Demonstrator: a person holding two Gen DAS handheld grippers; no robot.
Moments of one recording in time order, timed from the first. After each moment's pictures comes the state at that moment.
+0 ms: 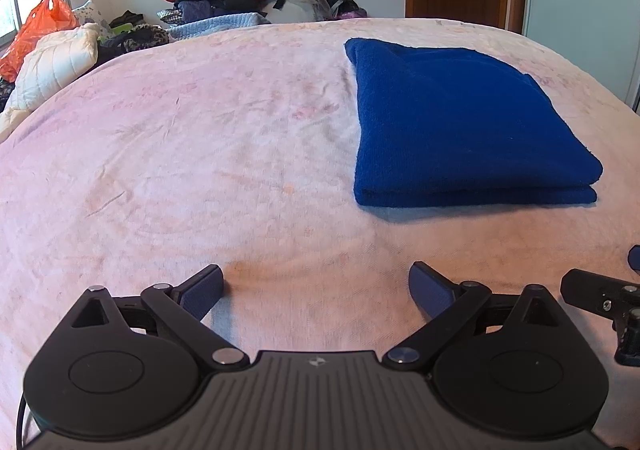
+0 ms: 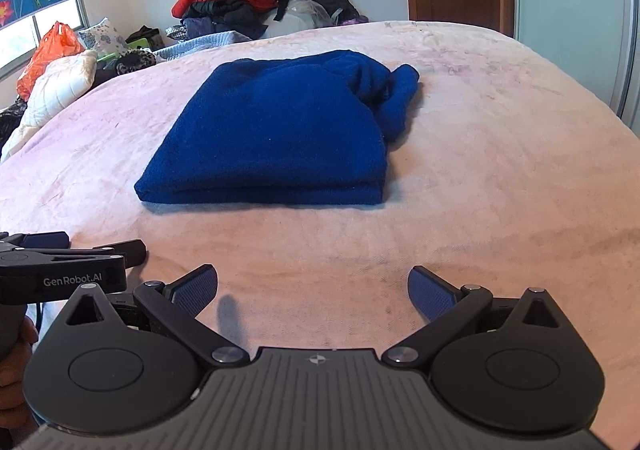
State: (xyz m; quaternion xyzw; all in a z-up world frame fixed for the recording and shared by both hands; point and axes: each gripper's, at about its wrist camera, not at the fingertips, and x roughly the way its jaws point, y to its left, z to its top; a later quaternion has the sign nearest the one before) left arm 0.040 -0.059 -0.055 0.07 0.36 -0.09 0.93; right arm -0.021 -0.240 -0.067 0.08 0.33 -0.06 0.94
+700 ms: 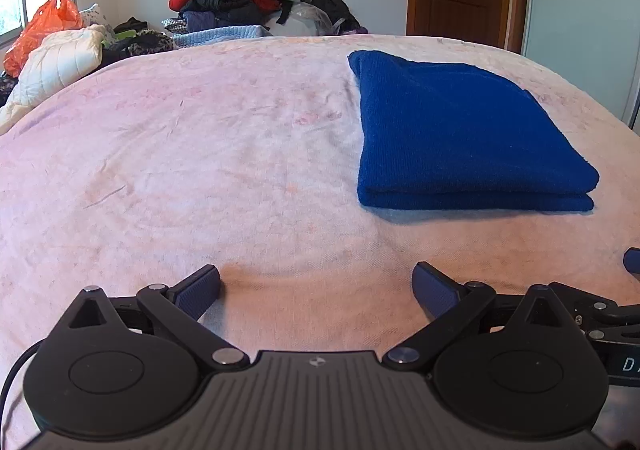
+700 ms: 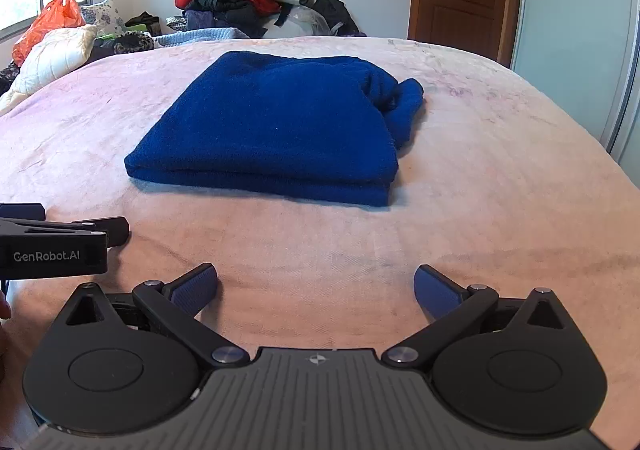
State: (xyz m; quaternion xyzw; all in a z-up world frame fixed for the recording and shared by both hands) left arm 0.032 -0.051 -0.065 0.04 0.33 -0.09 0.94; right arm -0.019 -0.220 -0.079 0.02 0.32 -0.08 0.94
